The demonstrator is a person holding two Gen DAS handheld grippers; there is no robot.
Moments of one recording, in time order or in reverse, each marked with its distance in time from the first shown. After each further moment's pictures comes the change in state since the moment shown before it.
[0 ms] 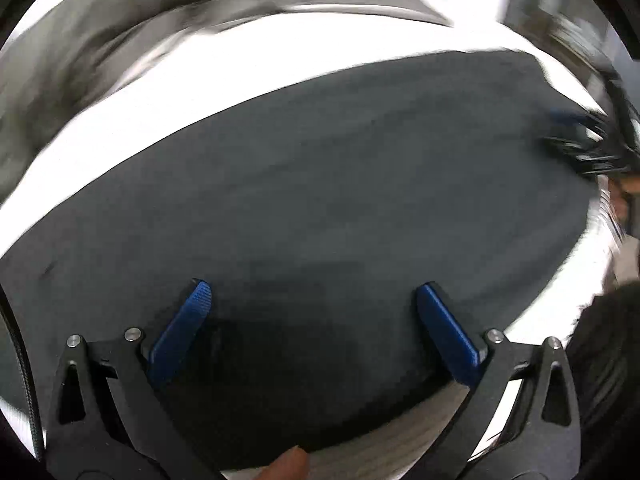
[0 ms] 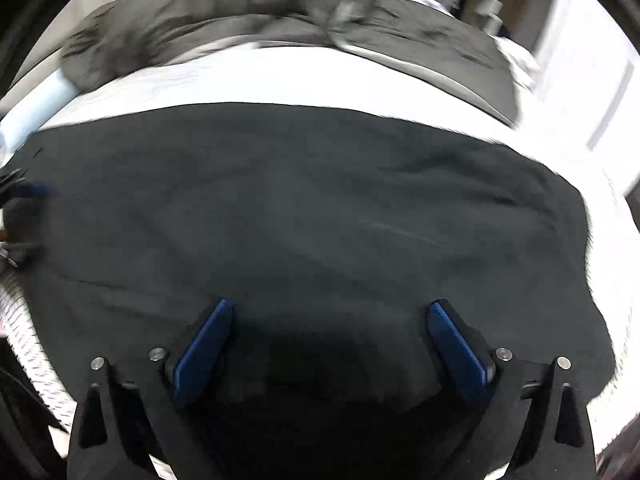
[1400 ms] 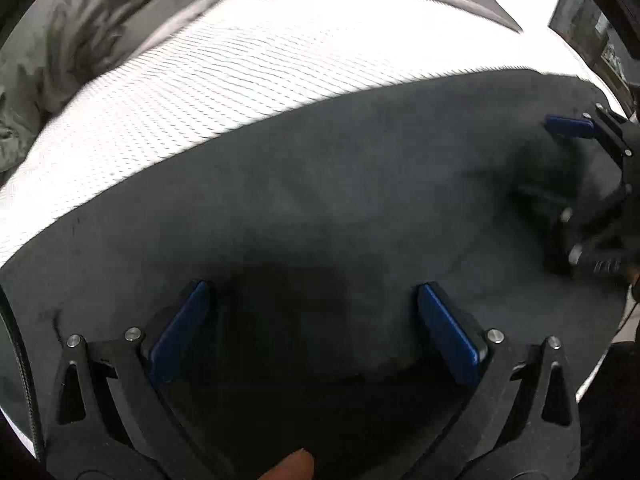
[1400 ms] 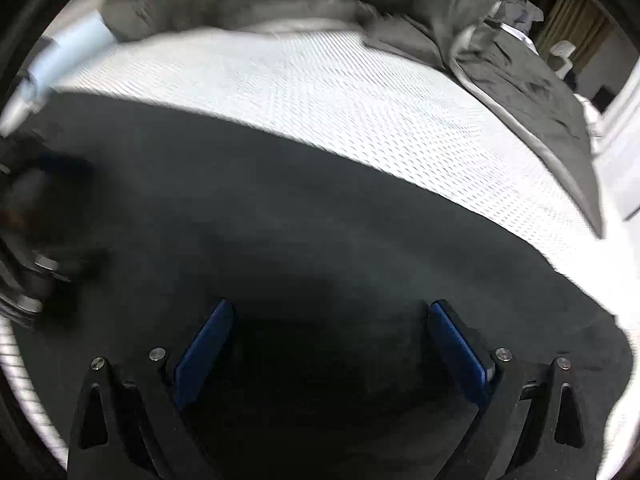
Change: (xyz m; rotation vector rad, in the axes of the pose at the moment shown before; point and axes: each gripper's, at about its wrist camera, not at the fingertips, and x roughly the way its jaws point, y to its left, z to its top) left arm 0.048 0.017 0.052 -0.062 0.097 0.061; right arm 0.029 0.142 0.077 -0.255 0.060 0.030
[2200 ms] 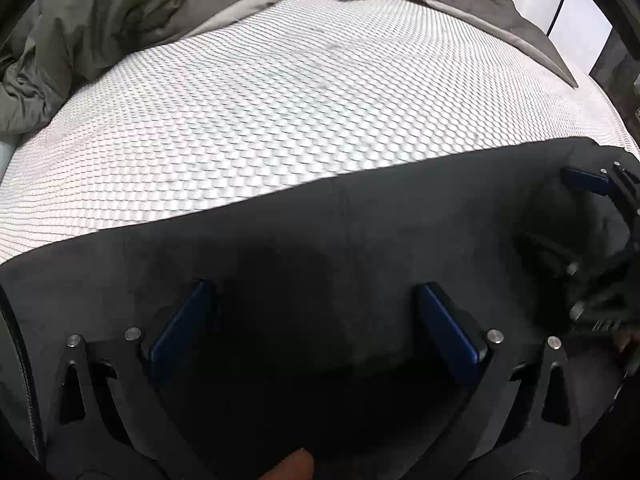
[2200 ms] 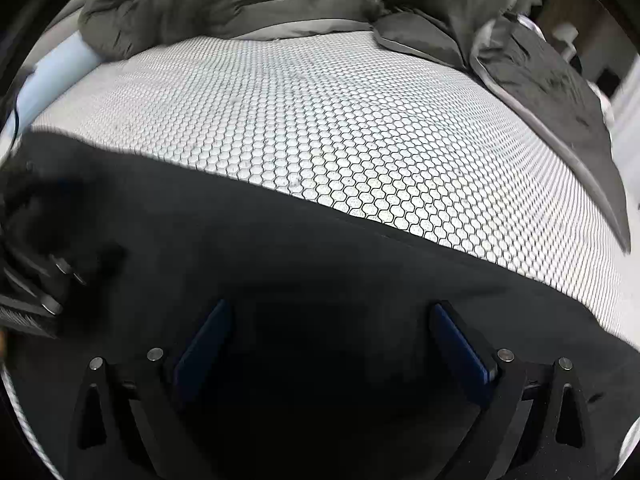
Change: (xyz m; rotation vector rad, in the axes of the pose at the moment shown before) left arm 0.002 0.046 0.010 -0.157 -0.009 0.041; right arm 0.020 0.025 0.060 0.050 0.003 0.079
